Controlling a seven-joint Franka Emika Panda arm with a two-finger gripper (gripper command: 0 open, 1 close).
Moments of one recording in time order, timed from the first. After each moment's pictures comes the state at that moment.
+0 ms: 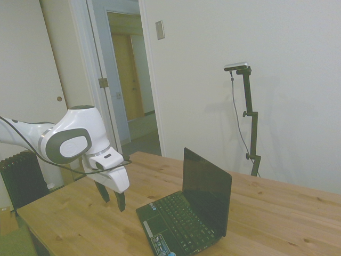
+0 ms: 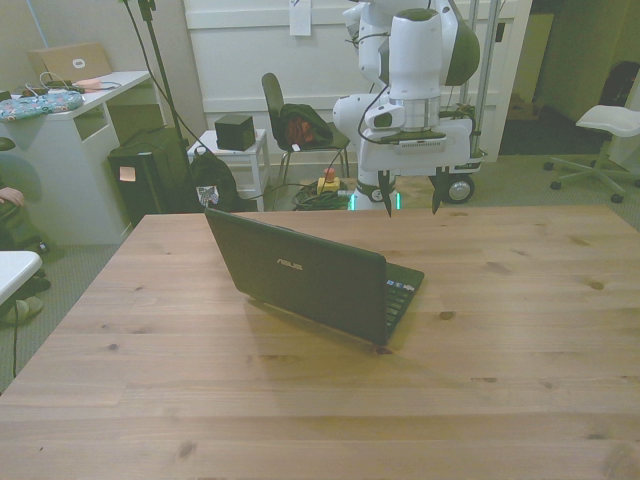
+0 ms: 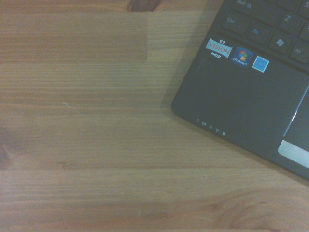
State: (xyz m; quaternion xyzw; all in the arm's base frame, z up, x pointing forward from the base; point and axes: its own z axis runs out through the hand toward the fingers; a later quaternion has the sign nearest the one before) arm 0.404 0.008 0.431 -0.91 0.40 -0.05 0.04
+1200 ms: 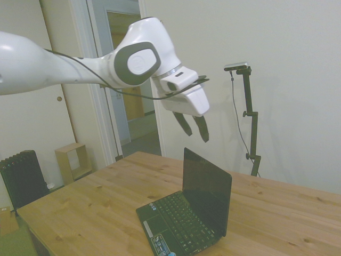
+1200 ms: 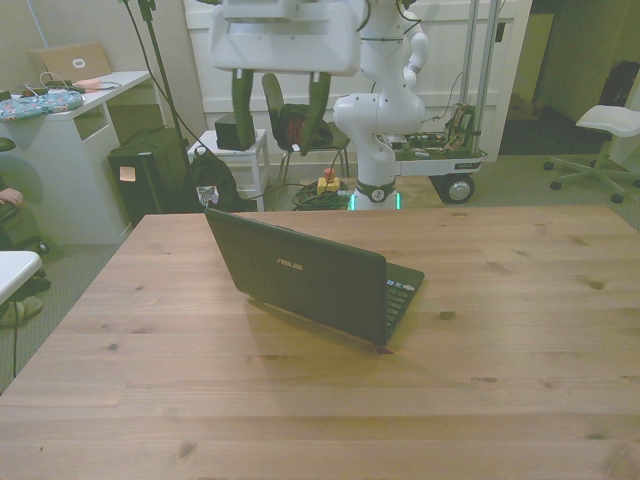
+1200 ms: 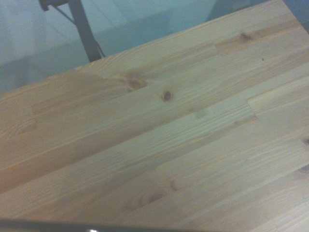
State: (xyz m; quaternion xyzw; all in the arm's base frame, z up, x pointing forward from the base) arm 0.558 -0.227 0.634 -0.80 0.58 -0.18 0.04
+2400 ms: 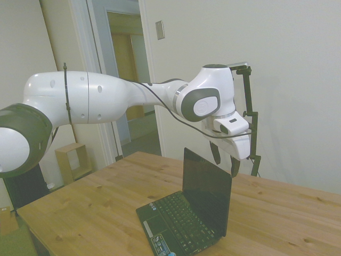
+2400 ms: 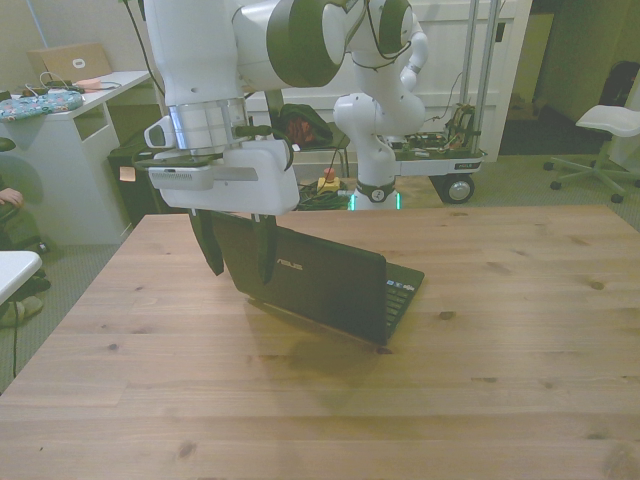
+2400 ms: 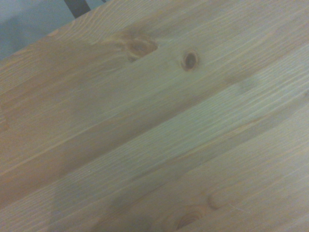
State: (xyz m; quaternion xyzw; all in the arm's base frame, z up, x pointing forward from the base) arm 0.649 -0.281 0.506 -0.79 0.60 -0.08 0.09
